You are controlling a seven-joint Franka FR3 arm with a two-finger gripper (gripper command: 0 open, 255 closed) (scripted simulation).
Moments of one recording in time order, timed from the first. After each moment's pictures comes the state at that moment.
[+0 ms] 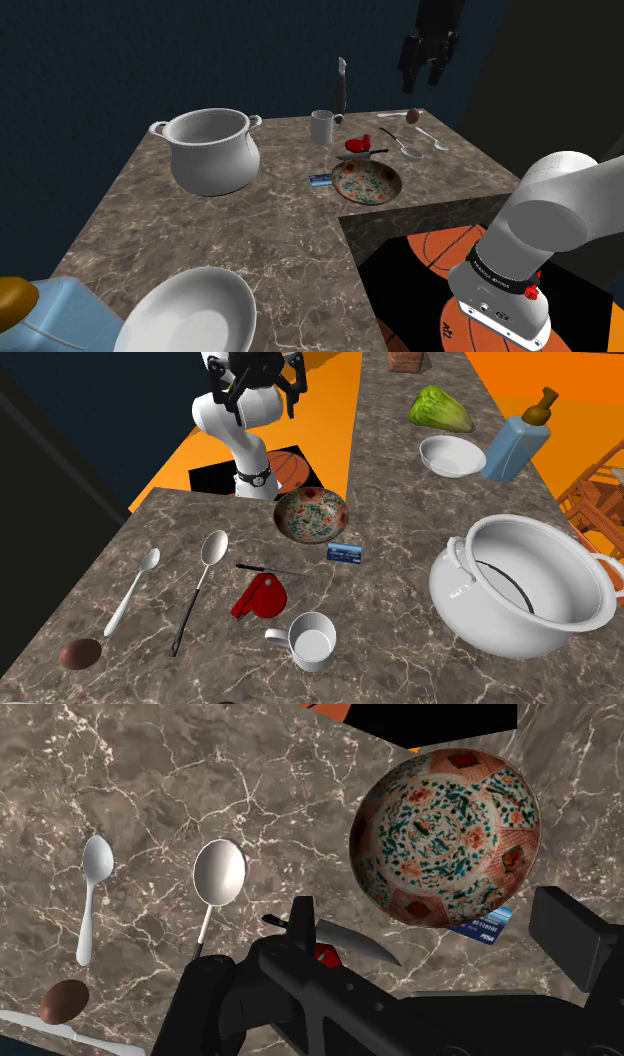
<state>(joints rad) 0.00 -0.76 0.02 -2.28 0.02 1.47 0.13</state>
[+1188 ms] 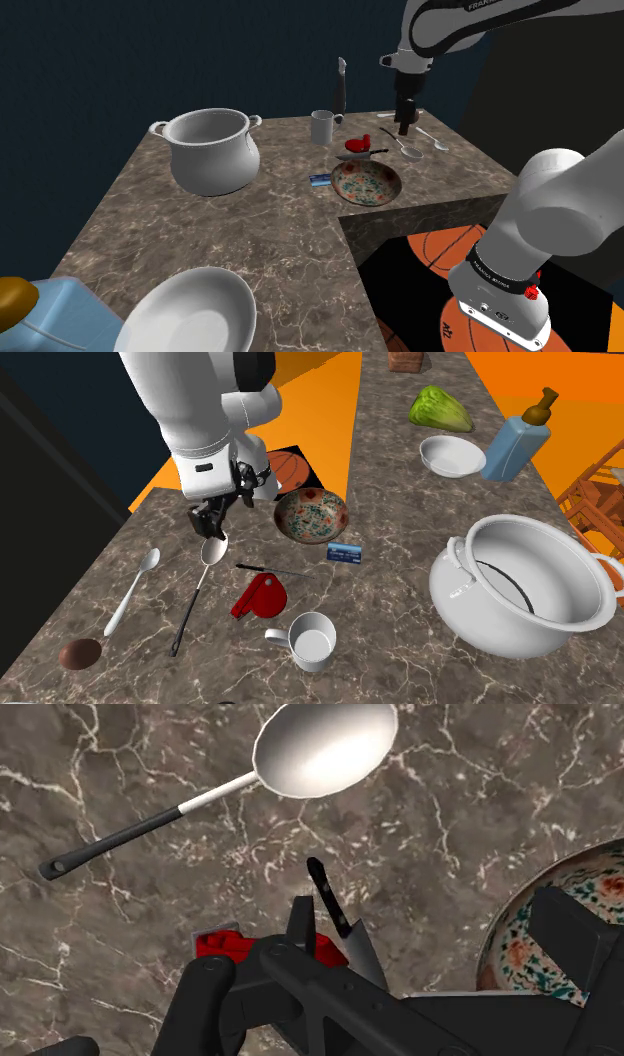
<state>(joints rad) 0.16 -0.51 -0.37 -2.48 -0.19 1.94 -0.77</state>
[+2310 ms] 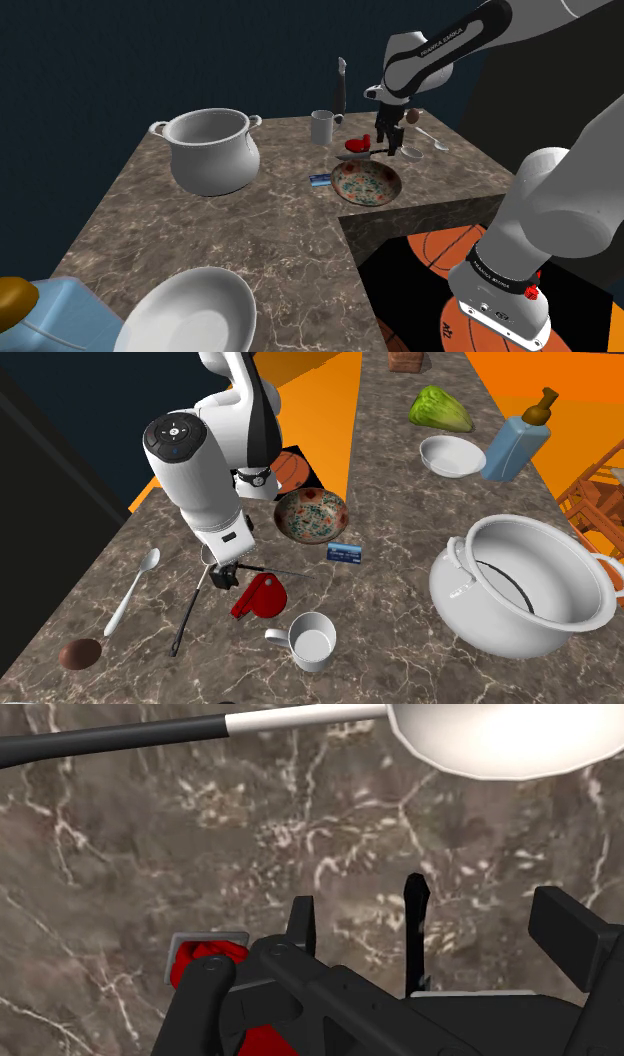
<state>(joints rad) 0.25 -0.23 -0.52 -2.51 -0.16 2.24 -1.15</state>
